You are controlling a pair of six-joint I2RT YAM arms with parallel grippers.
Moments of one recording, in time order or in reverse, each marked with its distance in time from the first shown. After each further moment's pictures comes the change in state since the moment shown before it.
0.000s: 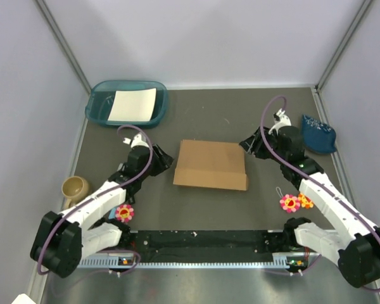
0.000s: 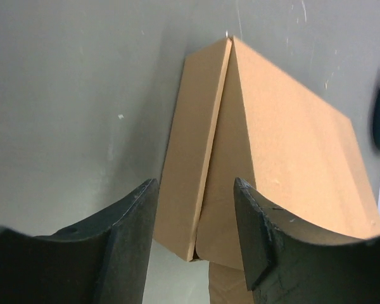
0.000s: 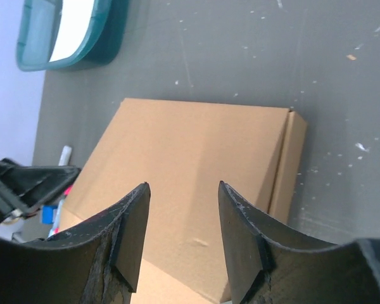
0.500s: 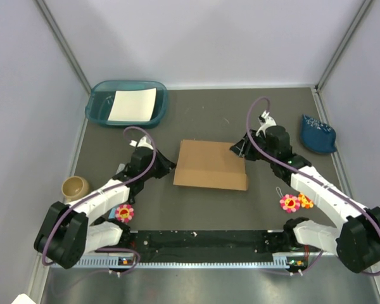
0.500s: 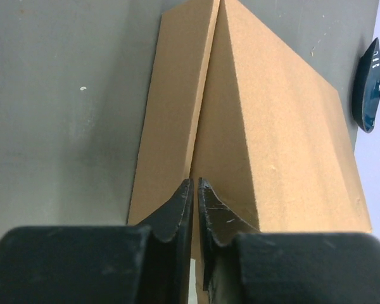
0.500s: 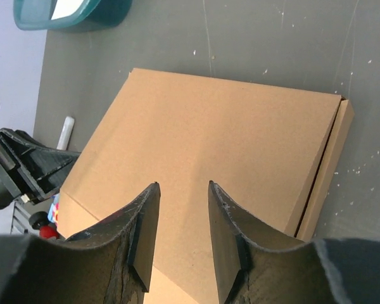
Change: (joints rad) left arm 0.000 0.111 -0.028 0.111 0.164 -0.073; right arm 0.082 0.113 -0.001 0.084 -0.054 0.007
